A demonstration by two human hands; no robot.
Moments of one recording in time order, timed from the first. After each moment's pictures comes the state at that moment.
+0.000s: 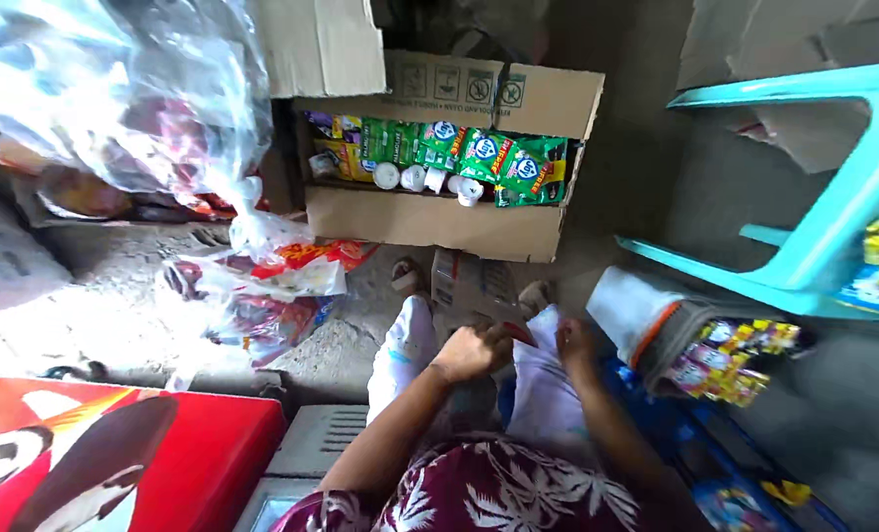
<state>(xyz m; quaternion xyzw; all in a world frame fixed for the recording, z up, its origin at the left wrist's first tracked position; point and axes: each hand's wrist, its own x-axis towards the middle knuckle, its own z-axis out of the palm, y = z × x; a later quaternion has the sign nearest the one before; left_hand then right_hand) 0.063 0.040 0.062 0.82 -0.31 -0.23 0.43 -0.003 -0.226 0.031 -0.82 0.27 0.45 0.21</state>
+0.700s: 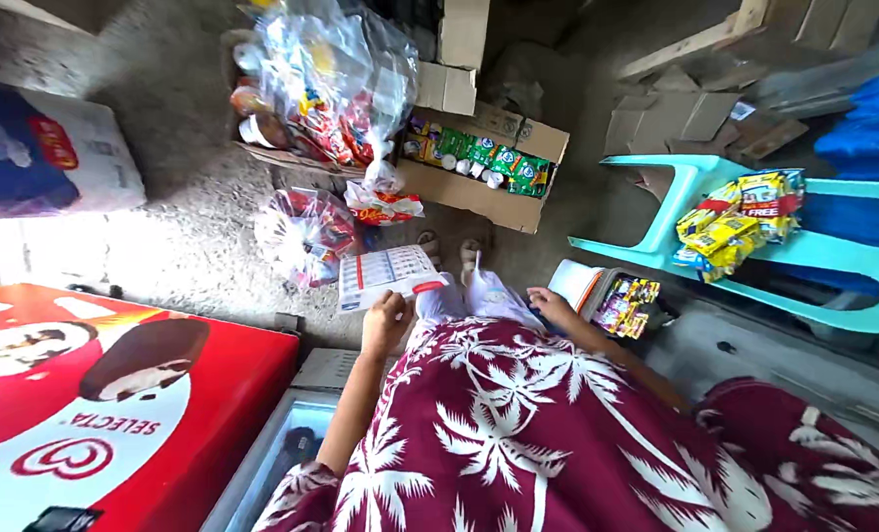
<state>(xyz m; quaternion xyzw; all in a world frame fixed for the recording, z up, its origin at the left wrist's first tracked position) -0.063 0.295 0.319 0.88 0.10 -0.18 0.44 0.022 -0.085 0.311 -0.75 0.22 0.55 0.30</state>
